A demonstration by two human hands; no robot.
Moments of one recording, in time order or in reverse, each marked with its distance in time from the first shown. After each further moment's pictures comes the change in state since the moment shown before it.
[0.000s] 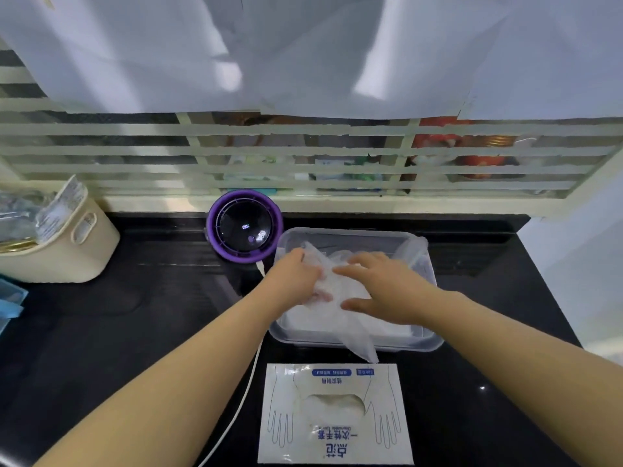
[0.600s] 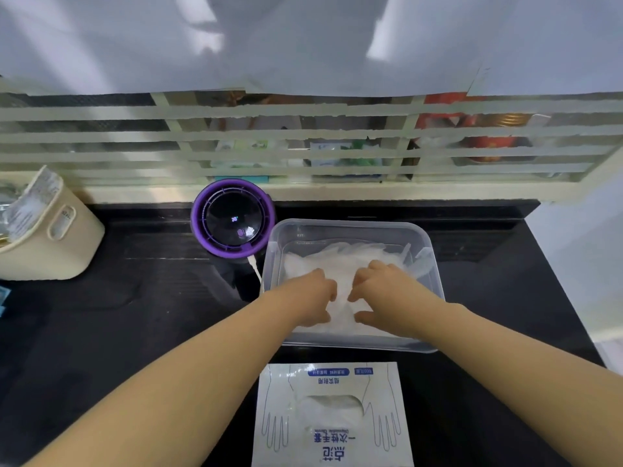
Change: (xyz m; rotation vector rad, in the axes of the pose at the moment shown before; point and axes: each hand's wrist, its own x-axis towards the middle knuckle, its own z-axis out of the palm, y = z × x) left_hand 0.031 -0.020 0.026 1.161 -0.362 0.264; right_hand 0.002 0.006 0.021 -0.033 -0.077 -0.035
